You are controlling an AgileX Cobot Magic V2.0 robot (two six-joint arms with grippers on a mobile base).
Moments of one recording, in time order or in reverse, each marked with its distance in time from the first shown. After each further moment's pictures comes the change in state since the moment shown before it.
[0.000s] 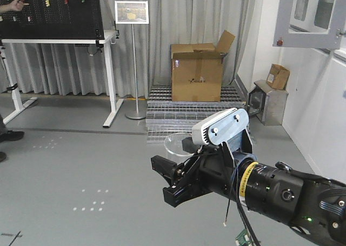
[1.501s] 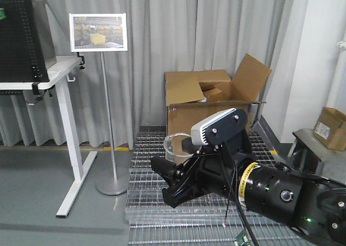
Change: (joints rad) left arm 0.000 0.000 0.000 0.000 0.000 0.000; right arm 0.000 0.000 0.000 0.001 0.005 0.000
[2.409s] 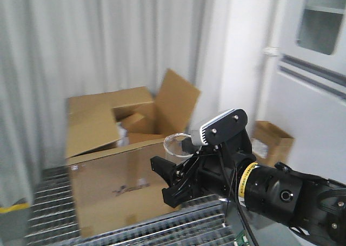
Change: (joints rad) left arm 0.000 0.000 0.000 0.000 0.000 0.000; right arm 0.000 0.000 0.000 0.000 0.000 0.000
